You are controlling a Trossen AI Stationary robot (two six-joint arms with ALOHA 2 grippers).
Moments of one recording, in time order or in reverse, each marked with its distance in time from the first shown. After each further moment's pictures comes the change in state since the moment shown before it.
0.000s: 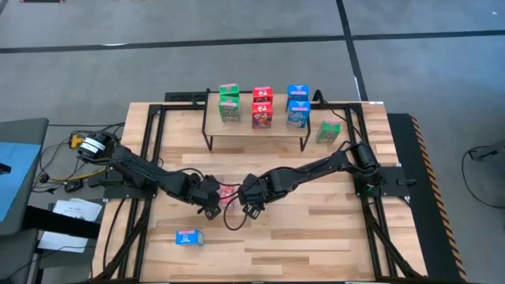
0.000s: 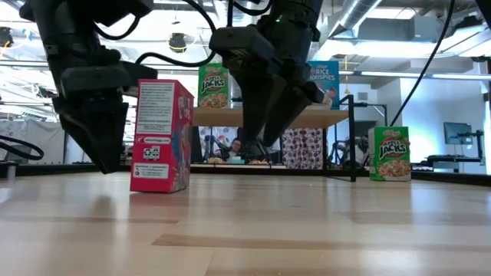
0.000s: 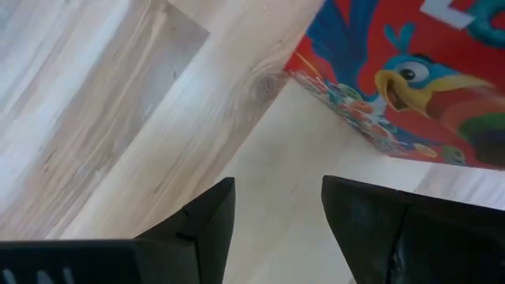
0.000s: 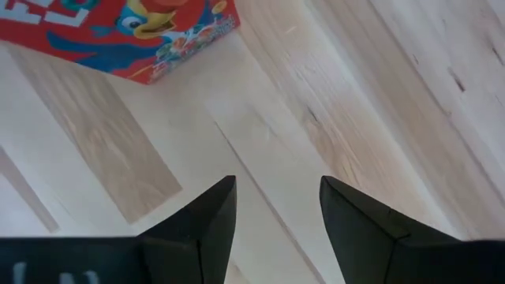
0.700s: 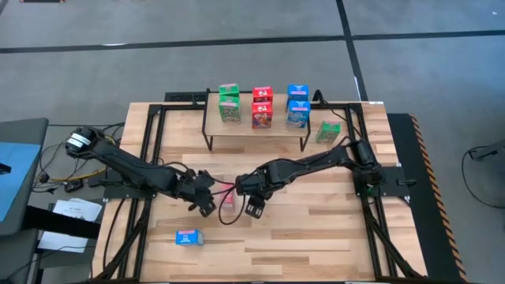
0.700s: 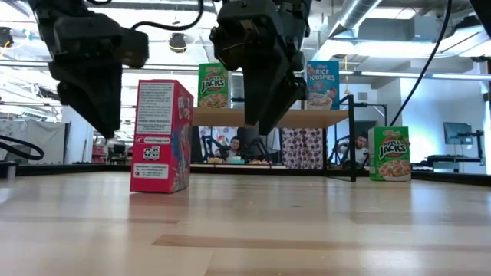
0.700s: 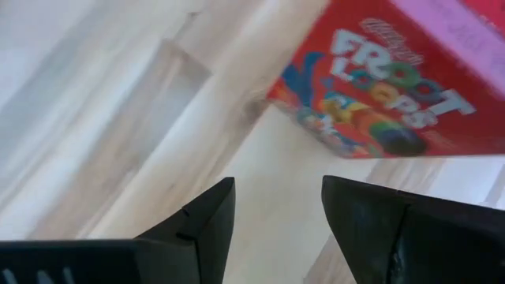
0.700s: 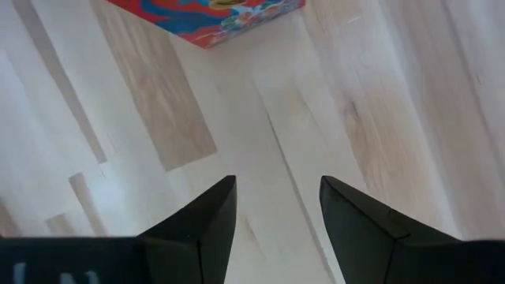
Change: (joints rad) left arm -0.025 -0.186 0.002 -0.079 -0.042 -0.001; right arm -0.055 0.000 0.063 -0.059 -0.215 -0.217
